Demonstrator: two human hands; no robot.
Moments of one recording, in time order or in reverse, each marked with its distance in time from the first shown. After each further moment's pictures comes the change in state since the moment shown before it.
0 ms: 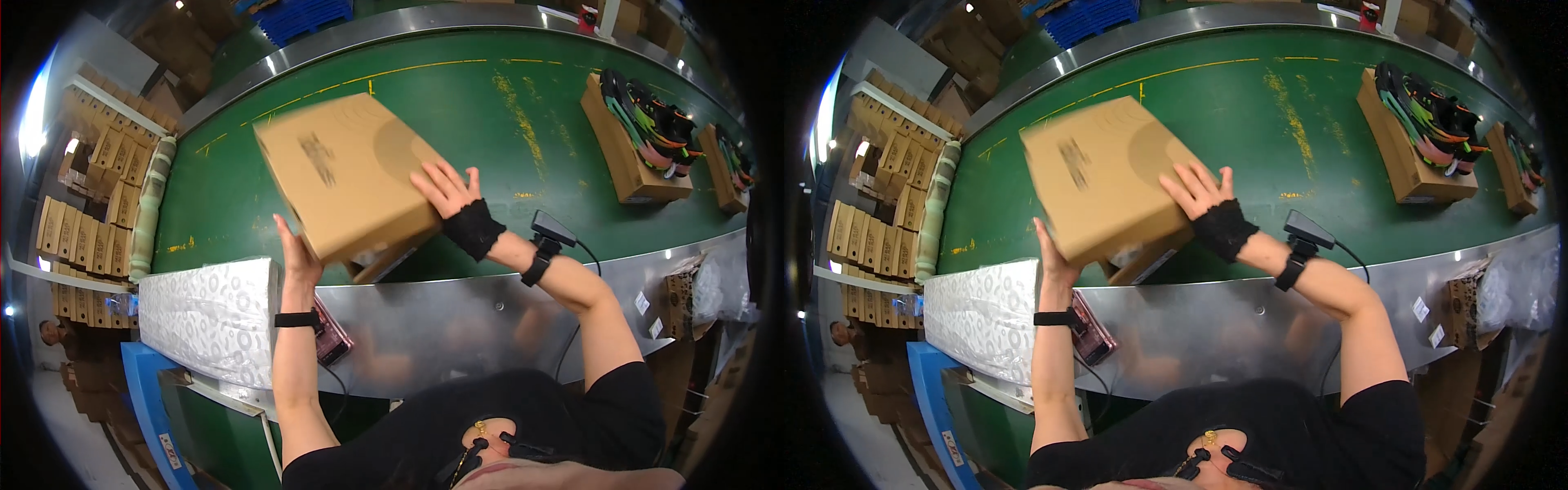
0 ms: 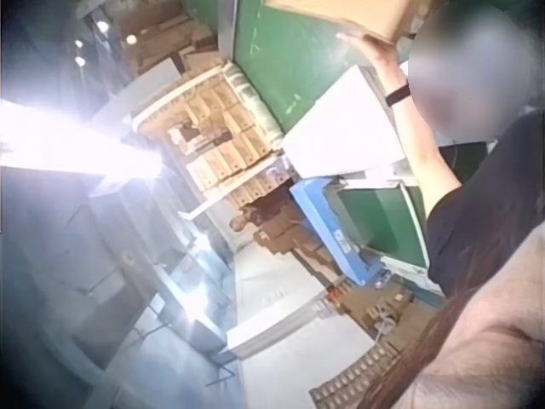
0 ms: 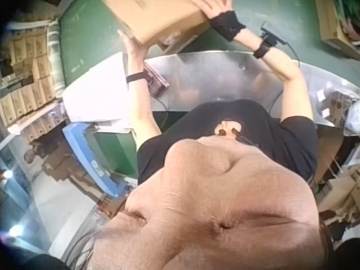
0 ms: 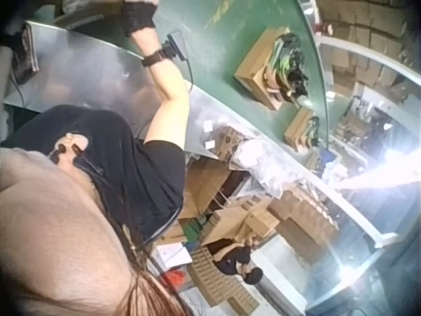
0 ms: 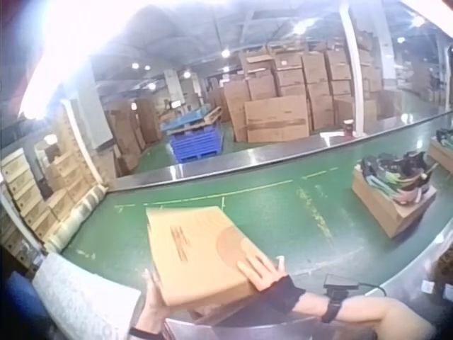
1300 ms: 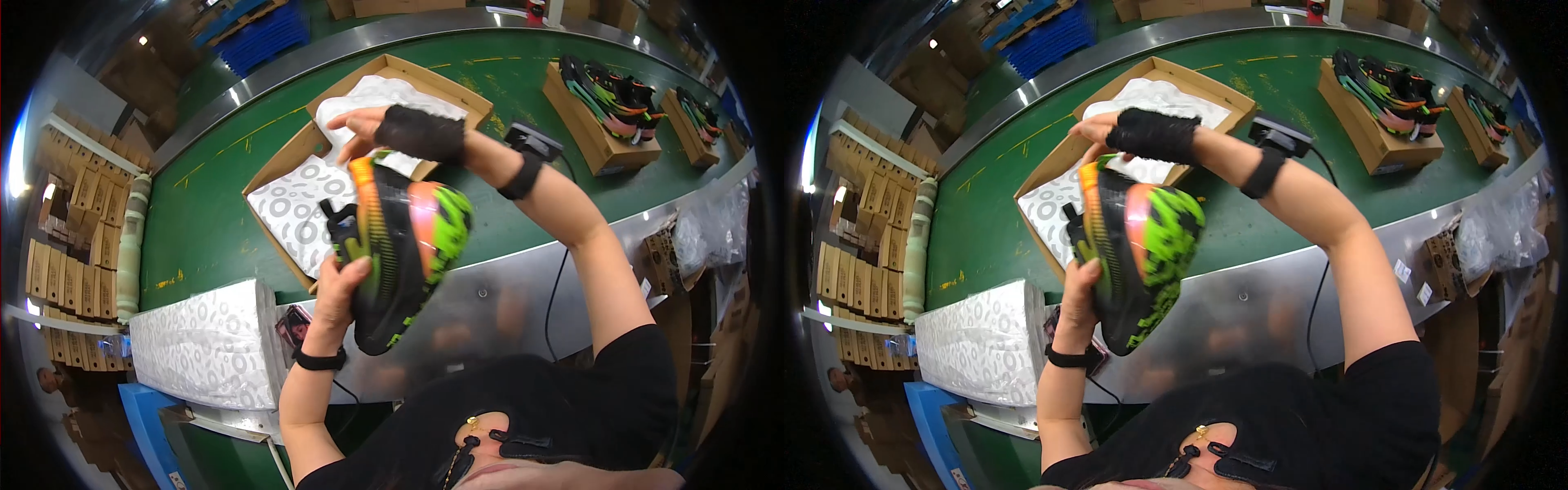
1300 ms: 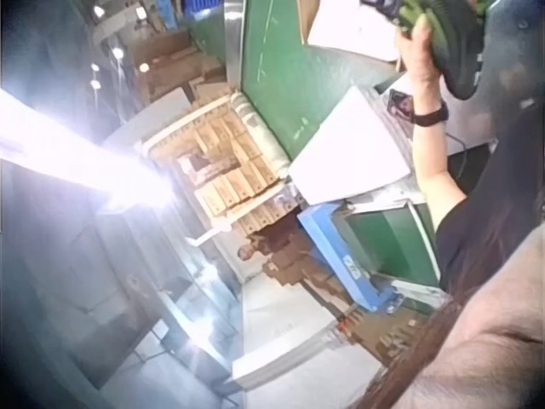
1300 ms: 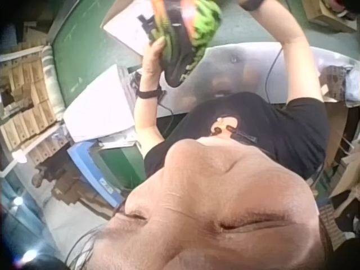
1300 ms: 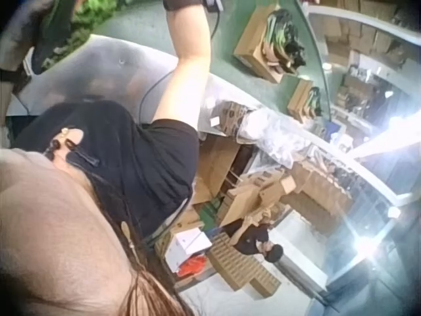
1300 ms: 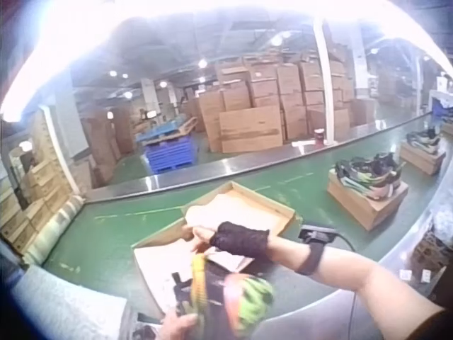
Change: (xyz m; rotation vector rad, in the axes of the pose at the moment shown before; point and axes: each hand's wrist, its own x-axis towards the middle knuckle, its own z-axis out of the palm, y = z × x) left_hand -0.094 -0.009 0.085 0.221 -0.489 0.009; right_hand 0.117 0.019 -0.081 1.176 -0.388 0.011
